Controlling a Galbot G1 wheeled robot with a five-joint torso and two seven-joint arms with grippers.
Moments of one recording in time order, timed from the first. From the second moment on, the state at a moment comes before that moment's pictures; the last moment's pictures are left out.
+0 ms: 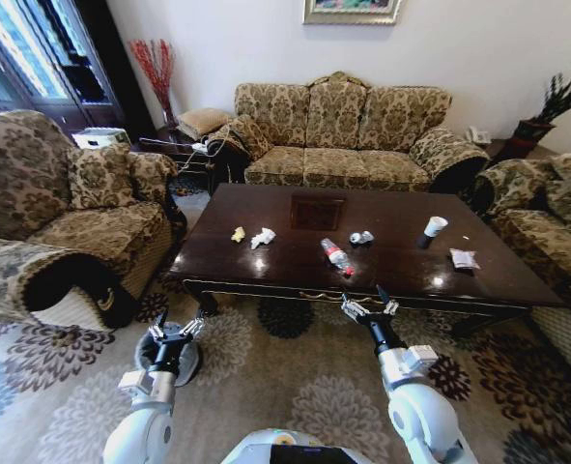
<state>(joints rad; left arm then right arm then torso) 1.73 -1.55 -0.77 -2.16 -0.29 -0.03 0.09 -1.58 1.32 0.47 2.24 0.29 -0.09 0.08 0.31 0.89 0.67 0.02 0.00</state>
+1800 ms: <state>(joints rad) 0.91 -1.19 -0.52 -0.58 -0.12 -0.18 0.06 -1.71 1.33 0.50 2.24 0.31 -0.05 0.07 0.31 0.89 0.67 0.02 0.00</state>
